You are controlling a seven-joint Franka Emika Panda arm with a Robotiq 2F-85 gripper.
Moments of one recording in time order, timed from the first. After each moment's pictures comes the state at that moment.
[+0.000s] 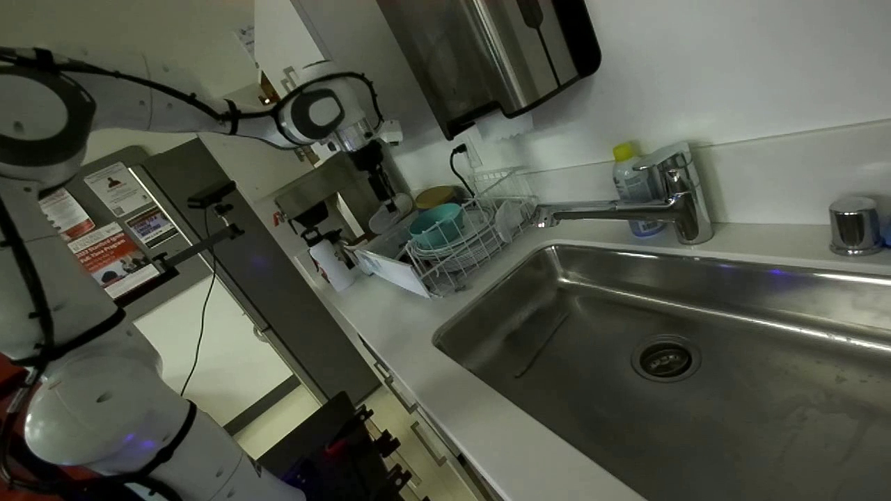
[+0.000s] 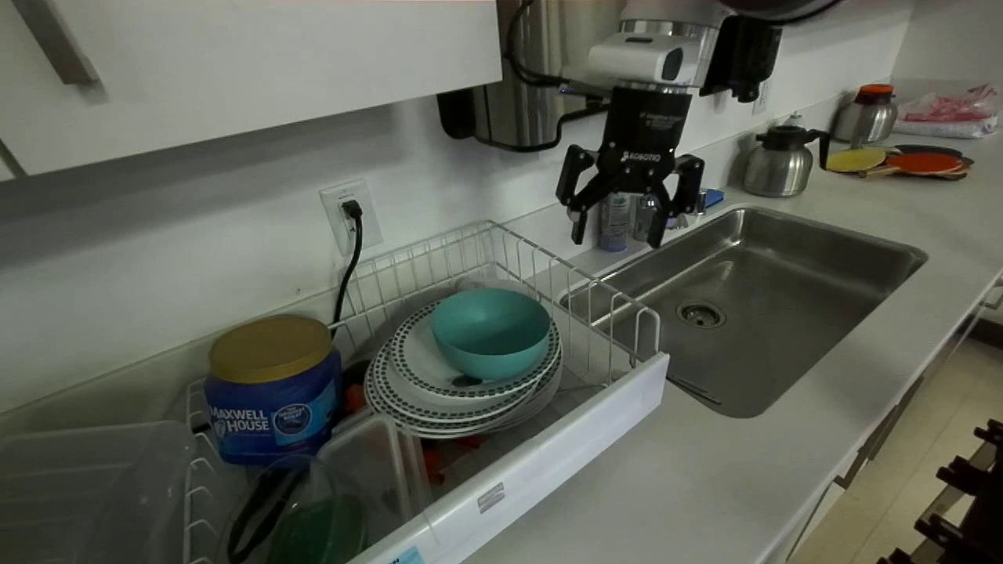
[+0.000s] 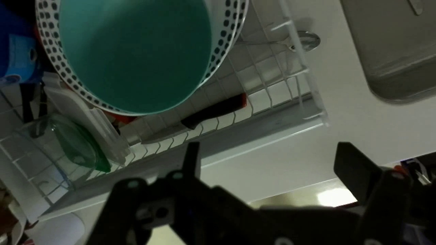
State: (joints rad) arm 0.15 0.09 0.24 -1.94 0.18 2.16 -2.36
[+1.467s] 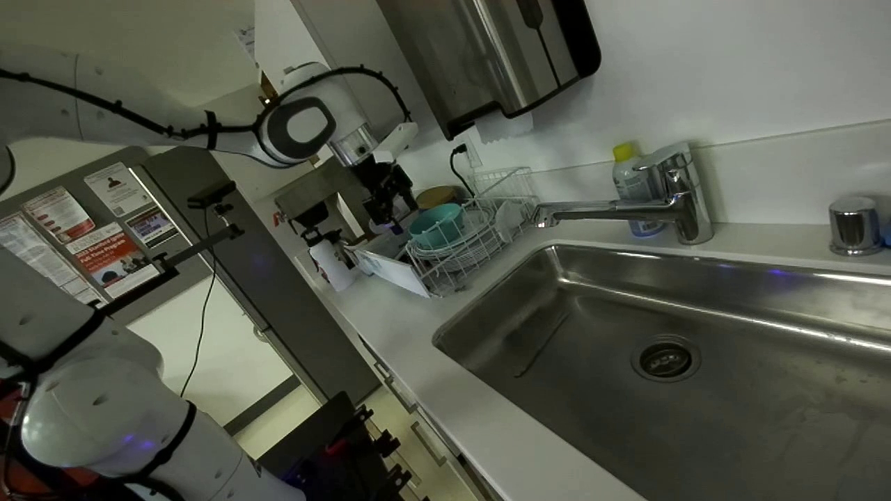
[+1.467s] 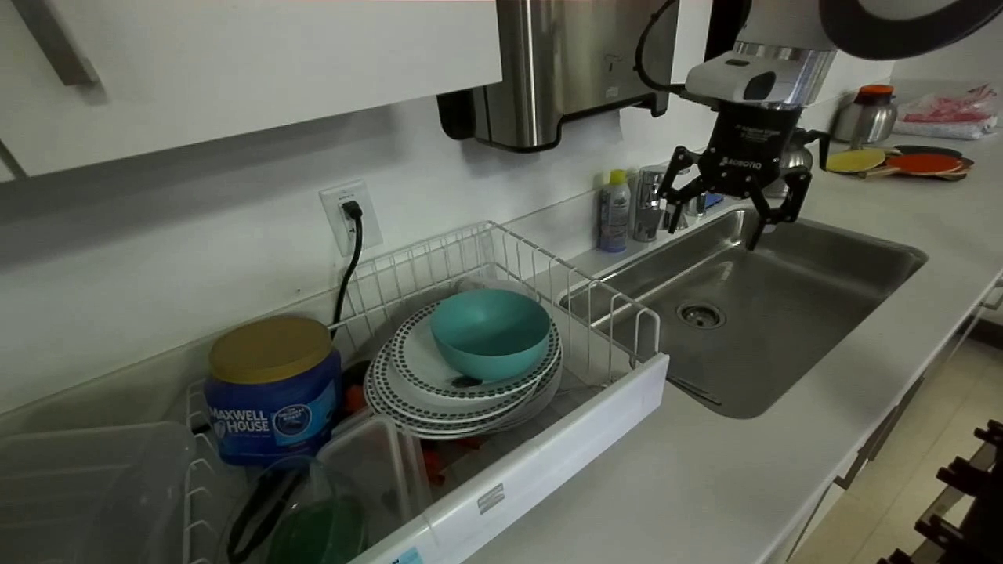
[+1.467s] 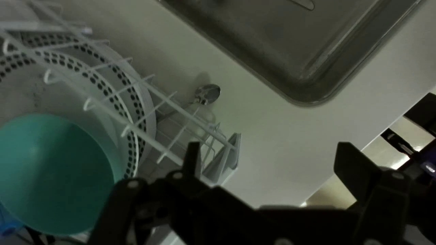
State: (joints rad) arm 0.12 -0.13 0.08 -2.28 0.12 2.30 -2.04
